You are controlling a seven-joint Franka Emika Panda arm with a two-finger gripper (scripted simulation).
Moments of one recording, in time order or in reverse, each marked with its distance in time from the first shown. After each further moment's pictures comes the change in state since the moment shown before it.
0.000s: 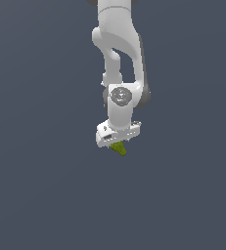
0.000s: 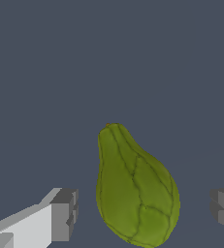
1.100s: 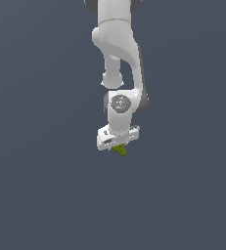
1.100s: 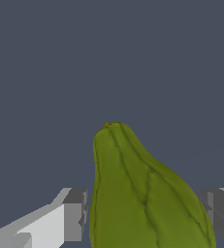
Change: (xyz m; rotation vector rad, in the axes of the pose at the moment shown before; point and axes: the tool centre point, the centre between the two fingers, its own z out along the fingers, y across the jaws) arm 0.000 0.000 0.031 0.001 -0.001 -0.004
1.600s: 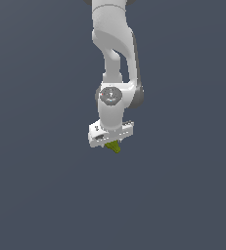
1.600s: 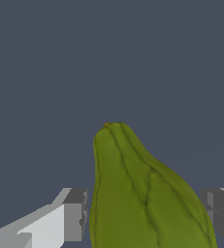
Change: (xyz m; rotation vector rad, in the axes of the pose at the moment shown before) arm -0.008 0.031 -0.035 0.001 -0.002 -0.001
